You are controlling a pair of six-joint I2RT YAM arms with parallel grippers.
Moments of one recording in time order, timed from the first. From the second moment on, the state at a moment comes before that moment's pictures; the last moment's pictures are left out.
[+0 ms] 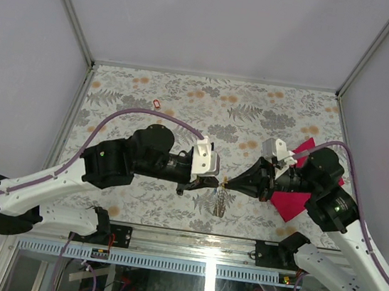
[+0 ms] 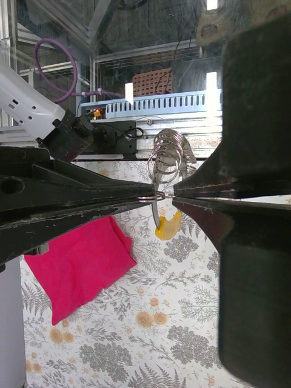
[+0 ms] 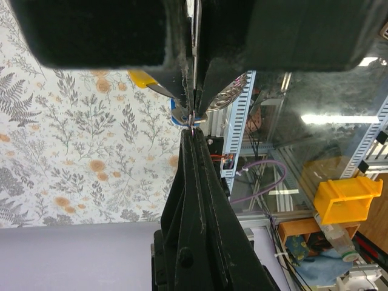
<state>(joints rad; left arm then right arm) -1.17 1.12 1.36 -0.57 0.33 0.18 0.62 0.73 0.96 -0.32 -1.00 0.01</state>
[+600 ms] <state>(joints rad) -1.17 1.08 1.26 -0.36 0.35 0.11 0.62 0.65 0.87 -0.02 -0.95 0.24</state>
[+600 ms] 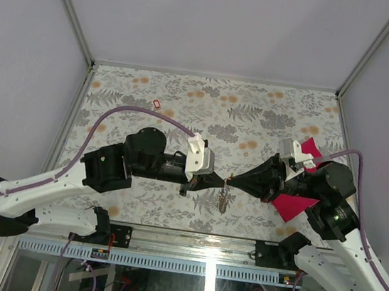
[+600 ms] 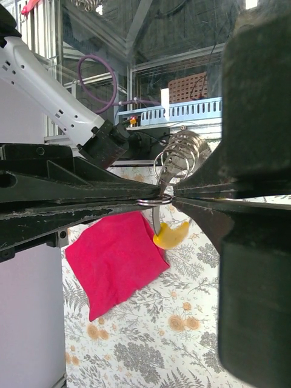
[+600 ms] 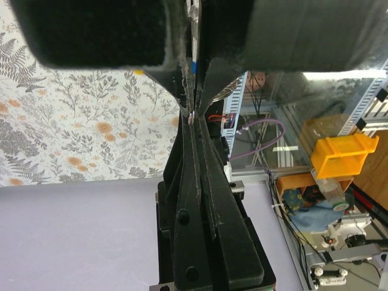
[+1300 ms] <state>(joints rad) -1.17 0.93 1.13 -0.16 0.26 0.02 0.62 0.62 0.80 0.14 -0.90 0.32</state>
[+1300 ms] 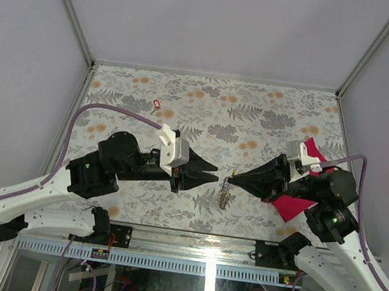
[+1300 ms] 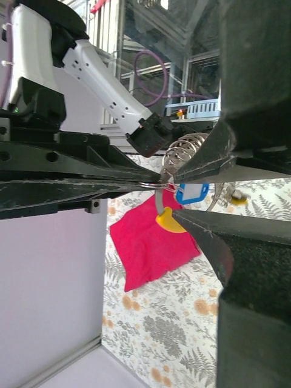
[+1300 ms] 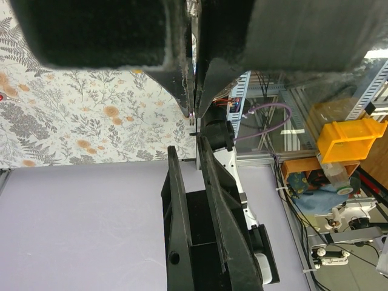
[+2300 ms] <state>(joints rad) -1.17 1.01 1.12 -0.05 0.35 -0.02 0.62 0.61 0.84 0.11 -0.91 0.30</state>
